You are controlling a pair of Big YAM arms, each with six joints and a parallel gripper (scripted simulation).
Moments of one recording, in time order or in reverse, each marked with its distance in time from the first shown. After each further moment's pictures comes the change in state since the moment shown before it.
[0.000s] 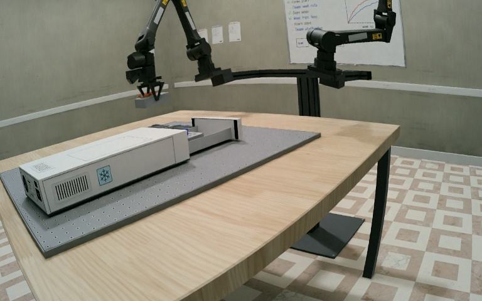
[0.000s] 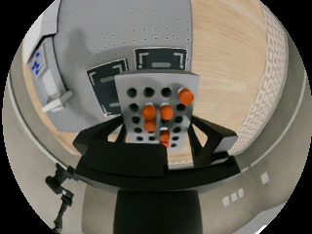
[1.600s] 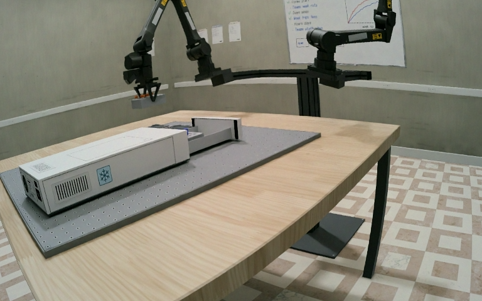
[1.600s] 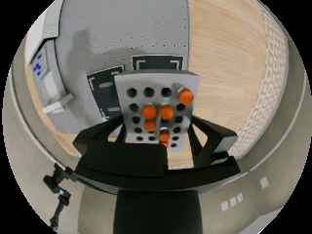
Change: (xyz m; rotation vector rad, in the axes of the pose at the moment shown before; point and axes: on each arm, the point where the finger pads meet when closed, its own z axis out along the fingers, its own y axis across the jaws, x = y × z) left arm 0.000 0.000 0.000 0.000 0.000 0.000; right arm -0.013 -0.010 0.002 -0.015 -0.040 -0.016
